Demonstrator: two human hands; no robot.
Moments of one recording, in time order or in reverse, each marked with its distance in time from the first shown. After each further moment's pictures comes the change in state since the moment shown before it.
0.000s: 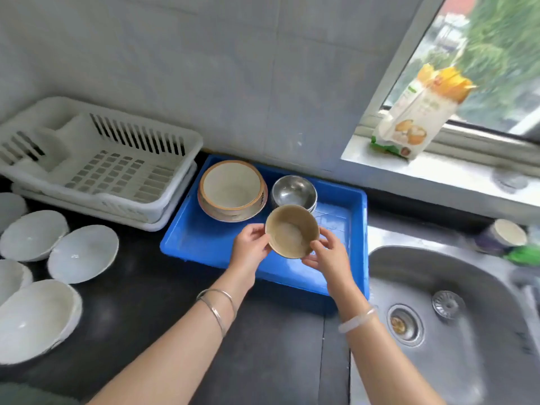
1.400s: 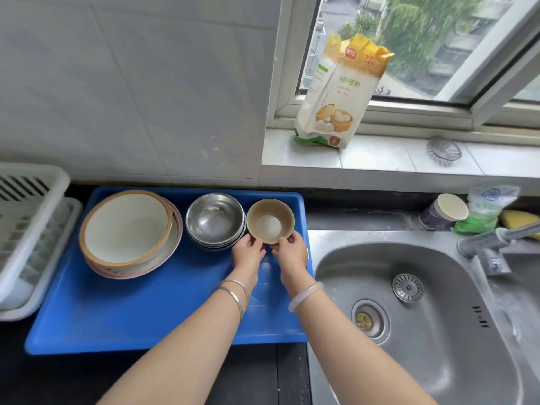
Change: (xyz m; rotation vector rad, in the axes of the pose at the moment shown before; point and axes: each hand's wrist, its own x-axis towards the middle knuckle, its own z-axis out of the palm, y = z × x) left_hand 0.118 -0.074 0.156 0.075 -0.084 -0.147; right_hand 0.140 0.024 -0.046 0.208 0.379 0.157
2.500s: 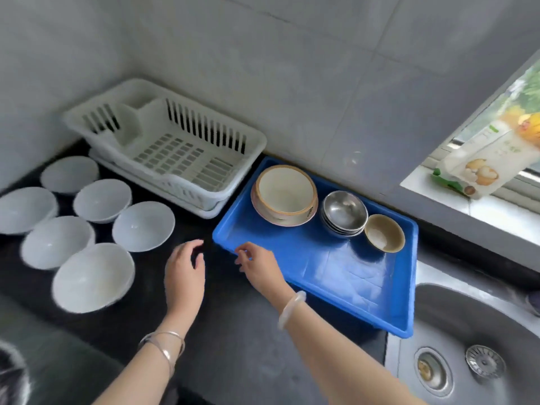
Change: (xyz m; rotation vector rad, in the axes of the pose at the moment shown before) left_hand -0.158 0.005 -0.335 0.701 0.776 0.571; right_hand -0.239 0.078 0.139 -0.940 -0.862 -0.513
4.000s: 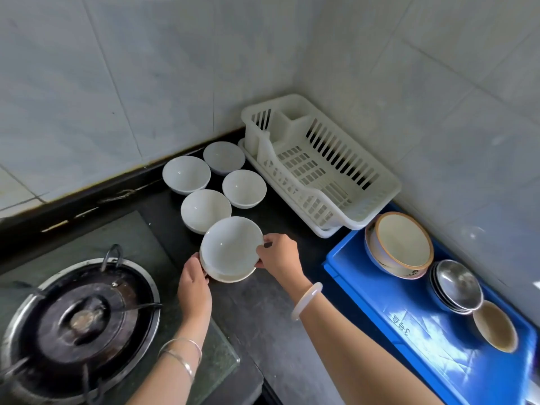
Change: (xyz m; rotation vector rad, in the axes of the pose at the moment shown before) left_hand 0.000 -0.152 -0.119 -0.828 0.370 -0.706; right_hand 0.015 -0.148 0.155 -0.096 -0.147 -0.014
